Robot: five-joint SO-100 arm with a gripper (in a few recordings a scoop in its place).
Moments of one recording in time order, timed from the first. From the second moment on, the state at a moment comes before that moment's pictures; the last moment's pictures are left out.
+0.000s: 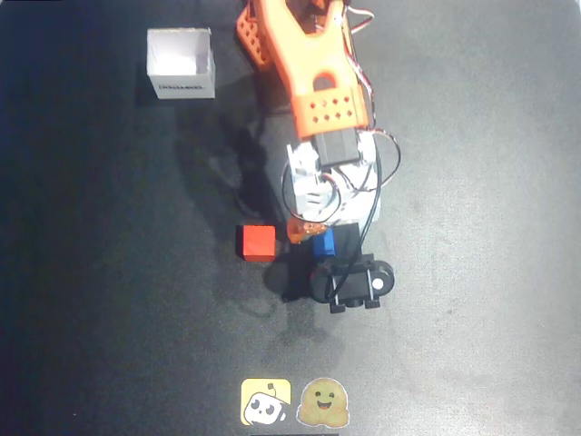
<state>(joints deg) -11.4 87.6 103.2 64.3 96.2</state>
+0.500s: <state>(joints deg) -13.4 81.0 103.2 59.0 99.9</state>
